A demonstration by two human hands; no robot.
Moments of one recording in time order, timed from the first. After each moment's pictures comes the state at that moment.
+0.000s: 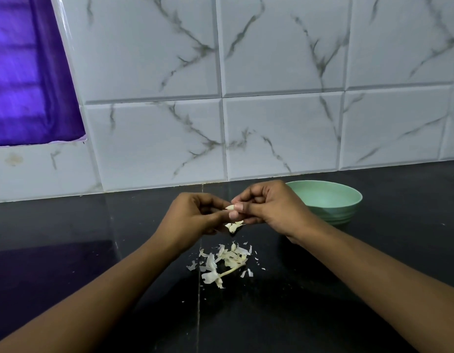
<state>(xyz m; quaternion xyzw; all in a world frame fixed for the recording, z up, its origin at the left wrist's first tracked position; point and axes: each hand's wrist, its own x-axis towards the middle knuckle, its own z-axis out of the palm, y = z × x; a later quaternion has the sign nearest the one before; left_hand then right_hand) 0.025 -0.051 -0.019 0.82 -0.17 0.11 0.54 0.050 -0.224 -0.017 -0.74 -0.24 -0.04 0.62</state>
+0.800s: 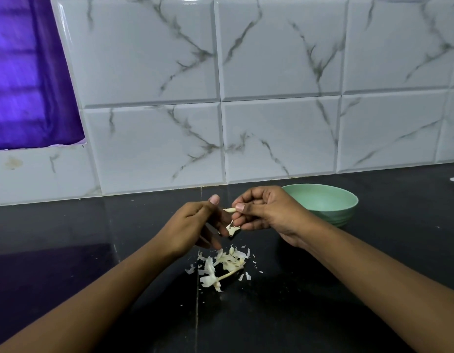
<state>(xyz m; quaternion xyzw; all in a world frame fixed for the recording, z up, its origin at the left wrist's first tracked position) 0.031 -0.048 -0.022 0.83 -0.17 0.05 0.53 0.047 -0.228 -0.012 -0.70 -0.23 0.04 0.67</state>
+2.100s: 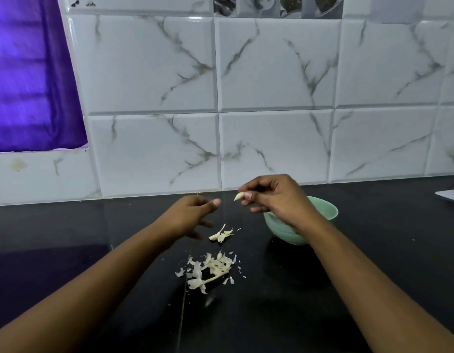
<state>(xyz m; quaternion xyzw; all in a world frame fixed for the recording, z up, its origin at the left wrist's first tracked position) 0.044 -0.062 0.004 0.85 -0.08 0.04 0.52 0.048 -0.261 0.018 -0.73 -0.25 -0.10 0.62</state>
